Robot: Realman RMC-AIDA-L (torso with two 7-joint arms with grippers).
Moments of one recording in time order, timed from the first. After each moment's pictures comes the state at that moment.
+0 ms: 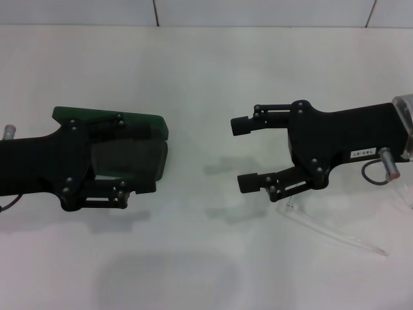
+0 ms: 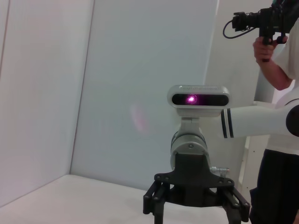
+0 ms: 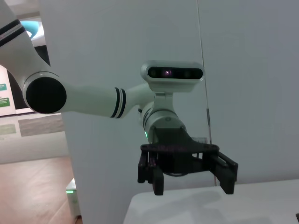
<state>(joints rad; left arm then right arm) -0.37 -1.96 1.00 0.77 1.55 1.90 -1.35 0.59 2.02 -1.18 -0.79 -1.56 -1.73 1.37</state>
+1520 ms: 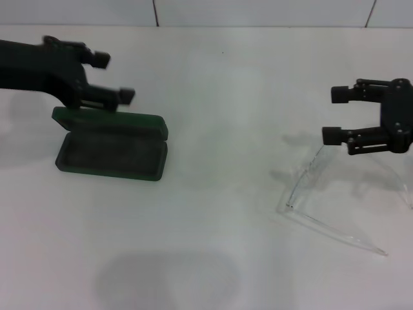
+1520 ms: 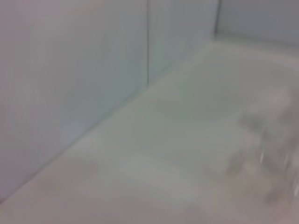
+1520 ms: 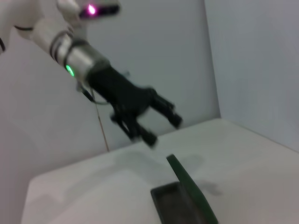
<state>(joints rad) -0.53 -2.07 0.86 1.41 2.24 1.67 -1.91 0.39 2.01 -0.94 -1.09 -1.72 -1.69 1.65</state>
